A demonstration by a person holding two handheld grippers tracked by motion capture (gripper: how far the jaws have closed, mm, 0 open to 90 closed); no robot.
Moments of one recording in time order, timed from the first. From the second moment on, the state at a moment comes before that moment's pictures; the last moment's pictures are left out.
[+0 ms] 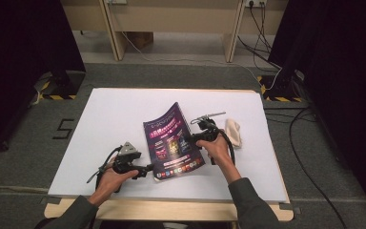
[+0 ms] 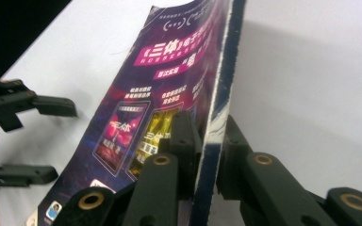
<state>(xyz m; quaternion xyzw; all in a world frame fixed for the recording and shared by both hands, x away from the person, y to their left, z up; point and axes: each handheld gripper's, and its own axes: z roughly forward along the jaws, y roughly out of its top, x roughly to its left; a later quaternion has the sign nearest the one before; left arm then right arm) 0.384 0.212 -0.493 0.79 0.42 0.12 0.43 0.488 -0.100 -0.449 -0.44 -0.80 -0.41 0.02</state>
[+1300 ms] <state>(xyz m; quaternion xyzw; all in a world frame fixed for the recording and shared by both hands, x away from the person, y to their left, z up) 0.381 0.264 -0.492 0.78 0.45 0.13 0.41 0.485 -0.018 -0.331 -0.26 -0.92 -0.21 -0.20</state>
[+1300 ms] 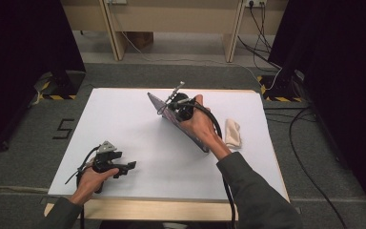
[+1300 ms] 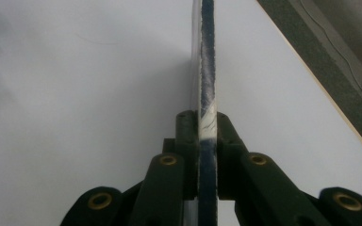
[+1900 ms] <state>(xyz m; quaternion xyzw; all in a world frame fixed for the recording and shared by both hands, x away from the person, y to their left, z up) 0.382 0.270 -0.492 0.77 0.47 0.14 0.41 0.457 0.028 -0.404 -0.24 -0.94 -0.20 -0.08</state>
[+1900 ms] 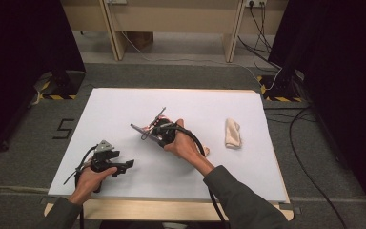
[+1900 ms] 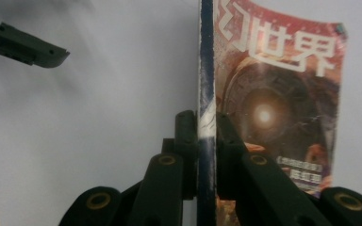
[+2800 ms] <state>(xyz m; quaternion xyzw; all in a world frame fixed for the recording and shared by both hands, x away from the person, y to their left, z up) 0.381 0.267 -0.493 0.77 0.48 0.14 0.40 0.447 0.003 -0.440 -0.30 -0.90 -0.32 0.03</state>
